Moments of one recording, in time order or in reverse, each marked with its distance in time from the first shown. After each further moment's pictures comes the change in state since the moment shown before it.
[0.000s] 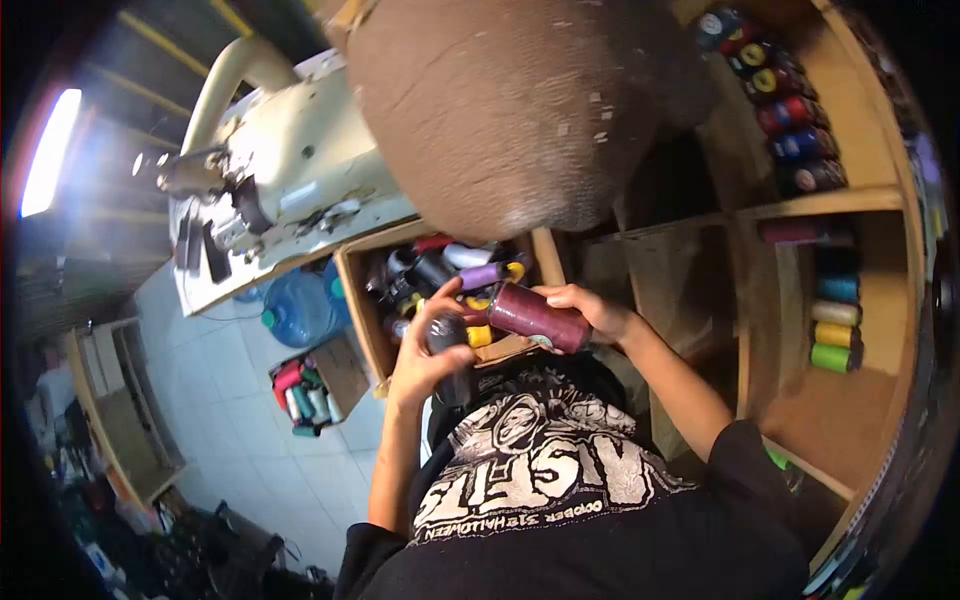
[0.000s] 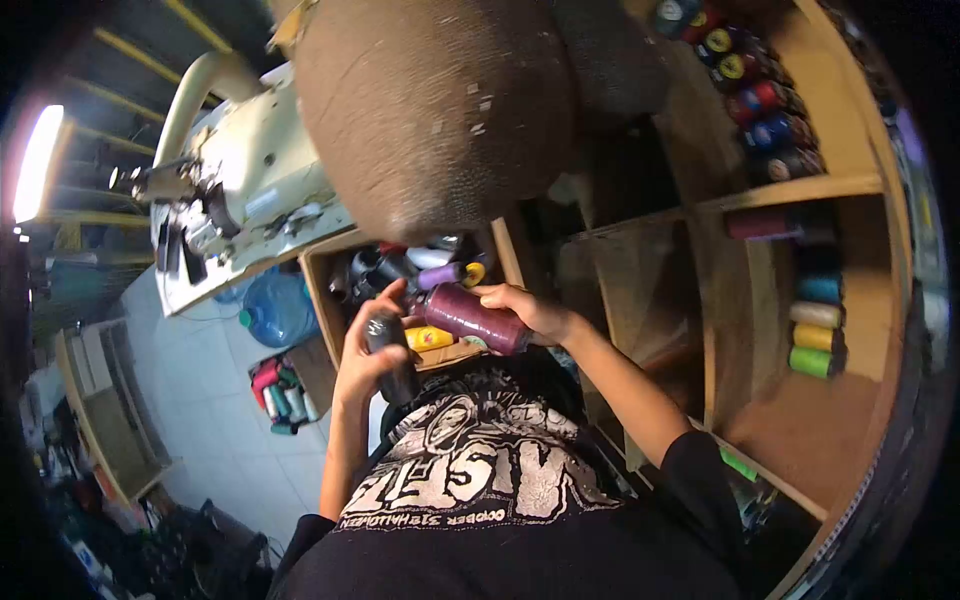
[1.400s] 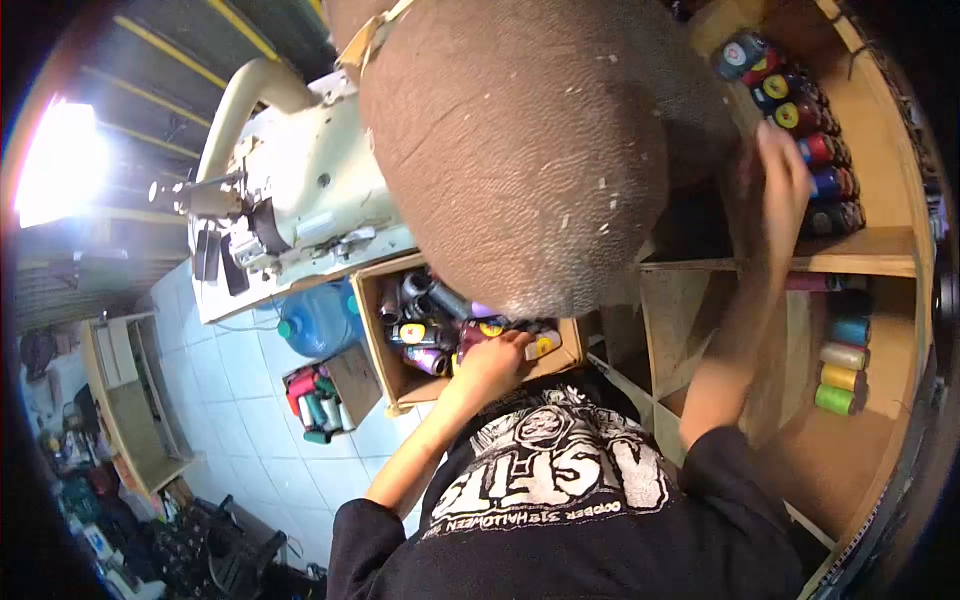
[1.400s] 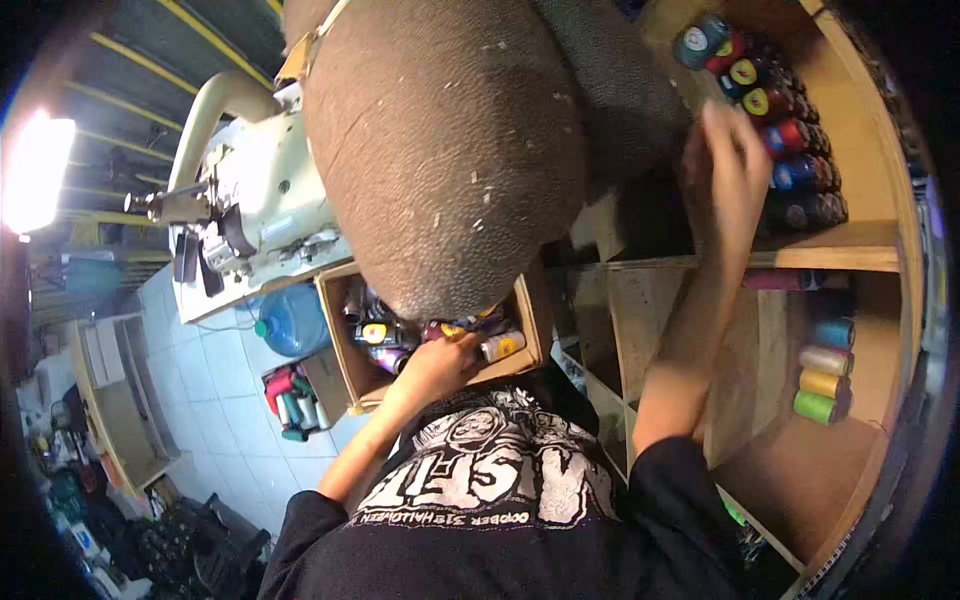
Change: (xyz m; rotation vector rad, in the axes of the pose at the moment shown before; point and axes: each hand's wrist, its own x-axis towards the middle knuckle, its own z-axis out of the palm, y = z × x) left_hand 0.057 -0.002 0.060 1.231 -0.394 -0.177; right_hand -0.078 -0.206 -0.043 -0.607 1.379 -1.083
